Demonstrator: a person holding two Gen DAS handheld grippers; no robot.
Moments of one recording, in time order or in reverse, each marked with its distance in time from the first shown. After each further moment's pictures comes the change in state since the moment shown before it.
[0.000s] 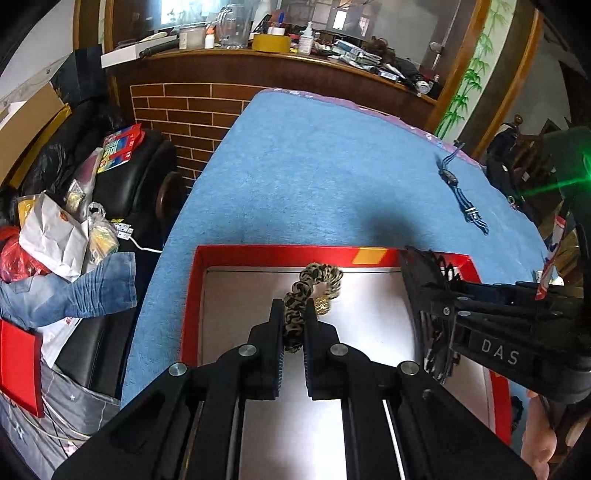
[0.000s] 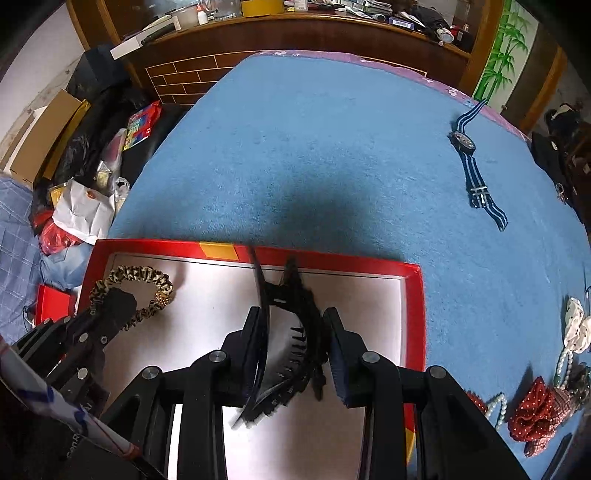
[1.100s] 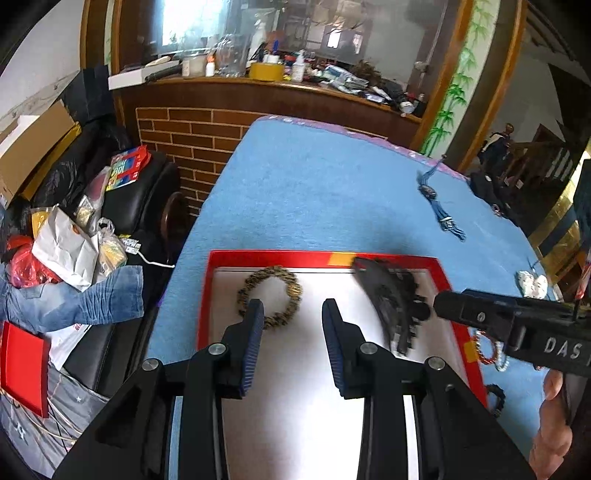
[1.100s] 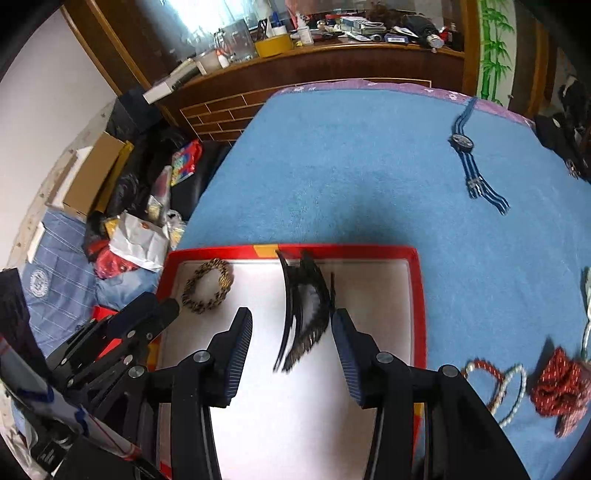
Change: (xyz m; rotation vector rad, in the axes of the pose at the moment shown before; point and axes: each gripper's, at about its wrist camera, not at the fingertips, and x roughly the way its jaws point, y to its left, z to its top) left arm -0.060 -0.017 -0.018 0.026 -0.094 -0.011; right arm -0.067 -0.027 -0.043 0.088 -0.120 0.230
